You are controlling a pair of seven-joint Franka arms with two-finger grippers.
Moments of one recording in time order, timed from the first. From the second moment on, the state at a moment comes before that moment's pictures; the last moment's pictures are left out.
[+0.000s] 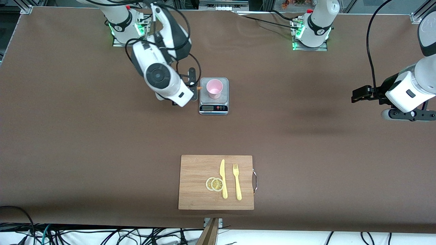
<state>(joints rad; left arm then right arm) -0.05 0.18 0.02 -1.50 -0.04 1.52 -0.01 0.83 0.39 -0.21 -1.73 0.17 1.82 -1.08</state>
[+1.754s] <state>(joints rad) -0.05 0.18 0.02 -1.50 -0.04 1.52 -0.01 1.09 0.44 -0.21 -1.75 -0.22 1.82 -0.55</state>
